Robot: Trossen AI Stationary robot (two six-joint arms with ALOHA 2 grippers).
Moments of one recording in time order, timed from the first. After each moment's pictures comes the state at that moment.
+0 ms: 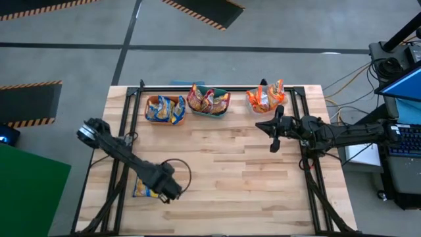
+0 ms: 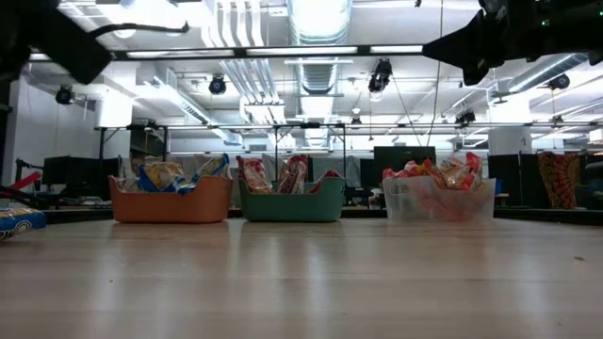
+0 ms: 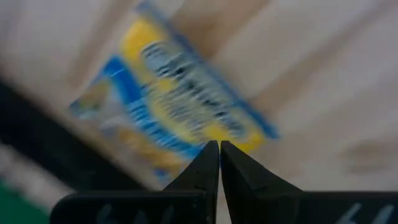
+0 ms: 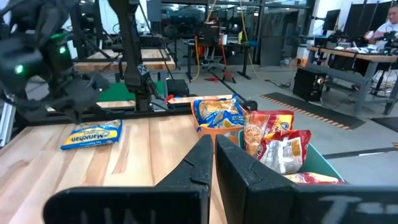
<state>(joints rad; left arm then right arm) -0.57 1.69 1.20 -1.23 0.13 -1.35 -0.05 0.62 0.31 0.32 0.15 -0.03</state>
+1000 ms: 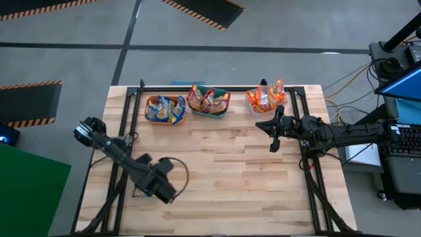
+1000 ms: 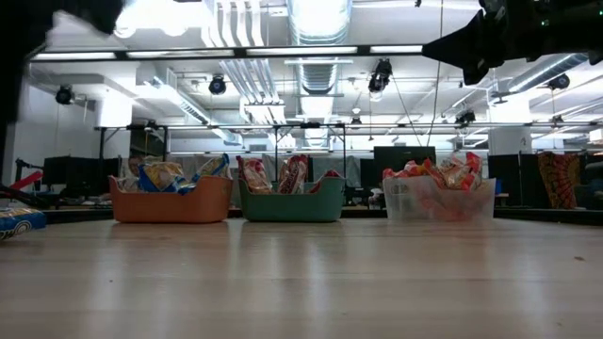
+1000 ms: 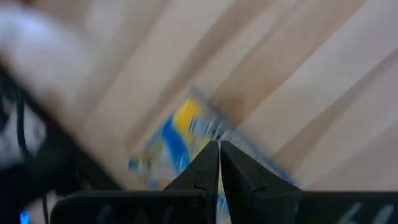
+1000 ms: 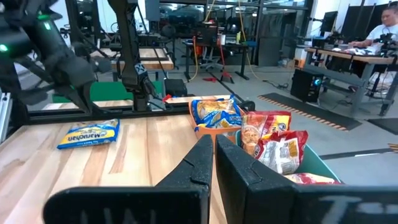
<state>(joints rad) -0.63 1.66 1.28 -1.37 -0.20 -1.36 -0.05 0.62 0.31 0.32 0.16 -0.04</state>
